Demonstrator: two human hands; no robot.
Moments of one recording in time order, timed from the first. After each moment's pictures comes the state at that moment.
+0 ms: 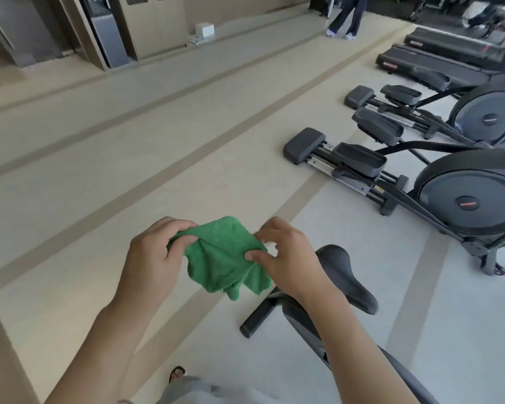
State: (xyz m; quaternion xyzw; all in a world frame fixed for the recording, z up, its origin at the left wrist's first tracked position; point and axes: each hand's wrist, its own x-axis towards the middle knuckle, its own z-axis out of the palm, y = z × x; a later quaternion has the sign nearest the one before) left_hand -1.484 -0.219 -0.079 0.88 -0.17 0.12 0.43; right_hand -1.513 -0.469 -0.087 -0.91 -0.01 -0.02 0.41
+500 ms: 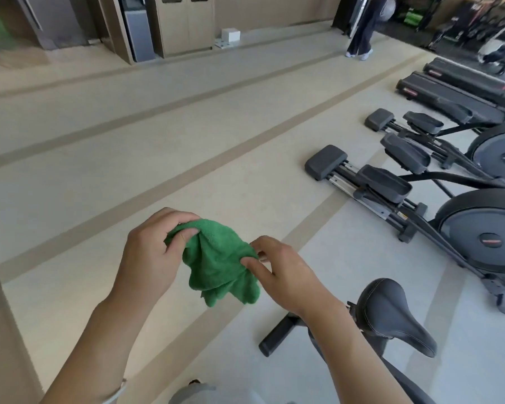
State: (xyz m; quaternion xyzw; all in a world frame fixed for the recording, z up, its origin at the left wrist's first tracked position) left_hand -1.398 -0.029 -0.076 0.86 -0.15 0.17 0.46; right_hand -1.430 -0.277 -0.079 -0.93 -0.09 0.06 0.35
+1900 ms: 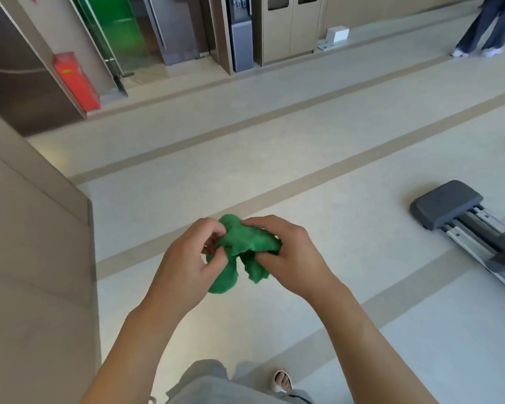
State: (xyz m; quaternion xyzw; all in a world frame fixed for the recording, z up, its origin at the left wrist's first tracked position) left_hand -1.102 -0.006 -0.075 0.91 0.00 0.09 0.40; right_hand -1.034 -0.218 -0.083 -0.78 -0.22 0.11 0.57
